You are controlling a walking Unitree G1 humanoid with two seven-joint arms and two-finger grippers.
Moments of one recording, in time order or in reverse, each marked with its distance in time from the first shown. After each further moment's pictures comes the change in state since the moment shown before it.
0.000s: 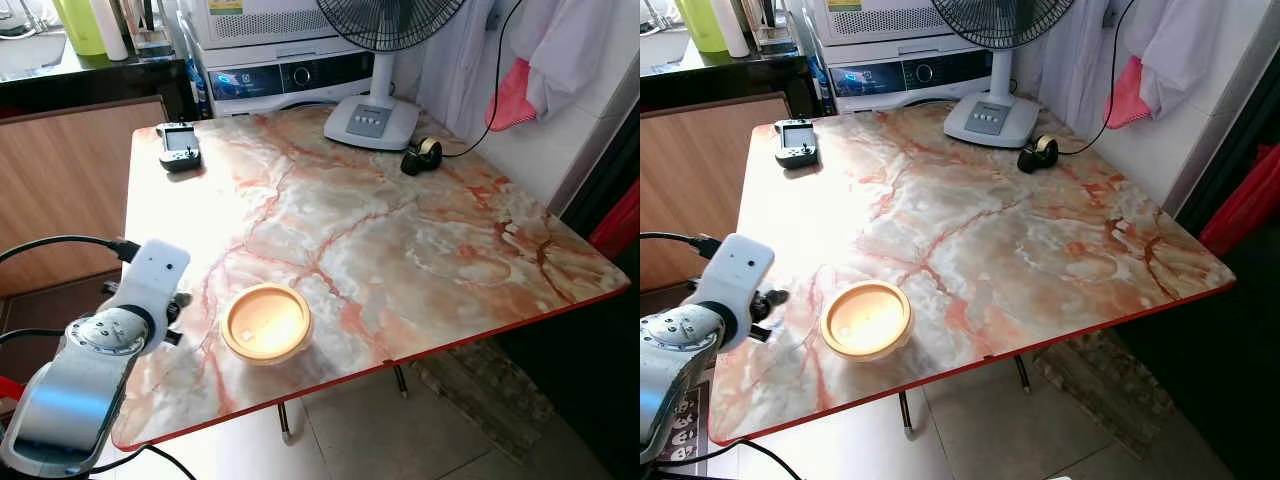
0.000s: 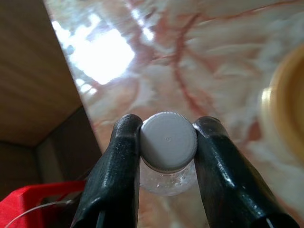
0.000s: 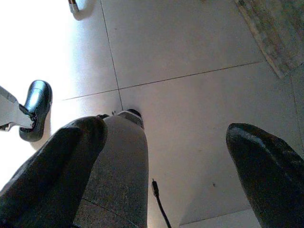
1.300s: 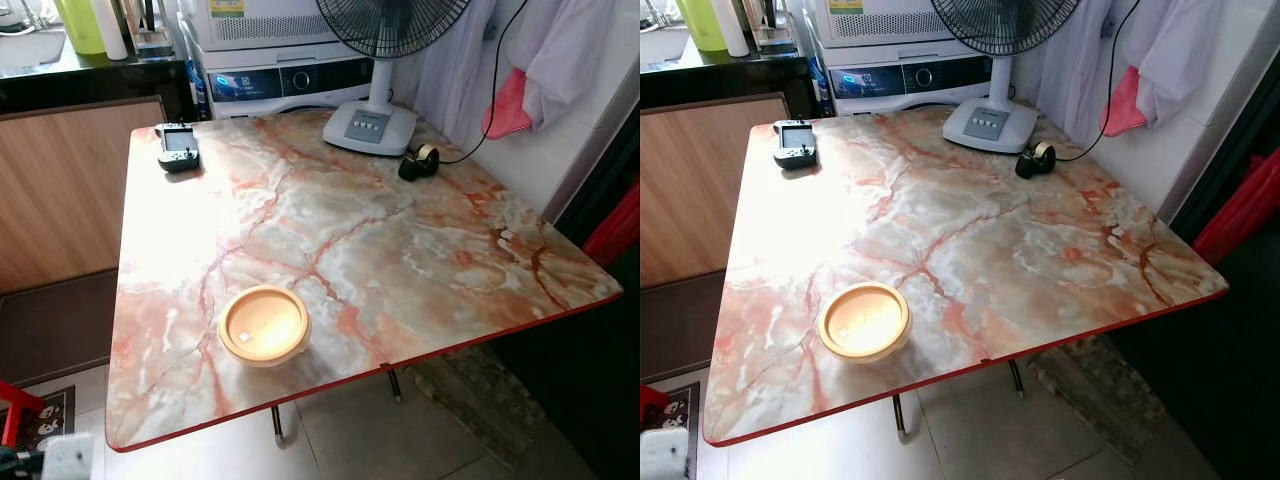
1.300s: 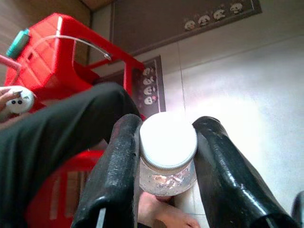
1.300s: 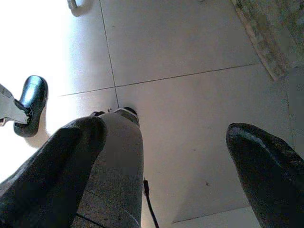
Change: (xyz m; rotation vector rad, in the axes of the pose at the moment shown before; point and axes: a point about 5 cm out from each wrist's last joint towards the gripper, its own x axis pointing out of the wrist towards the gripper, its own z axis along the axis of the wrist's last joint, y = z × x) left arm 0.000 -0.021 -0.250 -0.238 0.356 0.438; right arm 0.000 0.003 -0.003 -0.022 0.012 0.015
